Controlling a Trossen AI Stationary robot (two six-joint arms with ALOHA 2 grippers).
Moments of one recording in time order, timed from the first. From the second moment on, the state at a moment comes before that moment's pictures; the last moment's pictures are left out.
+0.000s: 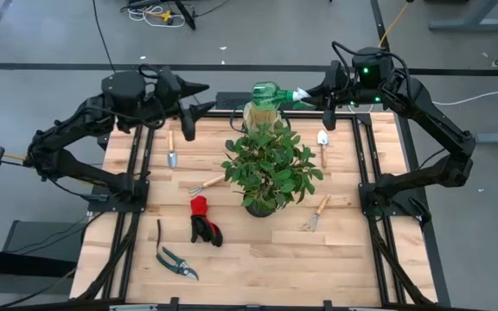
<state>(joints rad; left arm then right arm) 0.20 1.21 1.67 -0.59 -0.26 0.01 -0.60 1.27 1.64 -0.84 -0.31 -0.33</state>
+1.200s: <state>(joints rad) 0.40 1.49 2.02 -0.68 0.16 0.12 -0.60 1.27 1.64 -0.84 -0.34 -0.31</state>
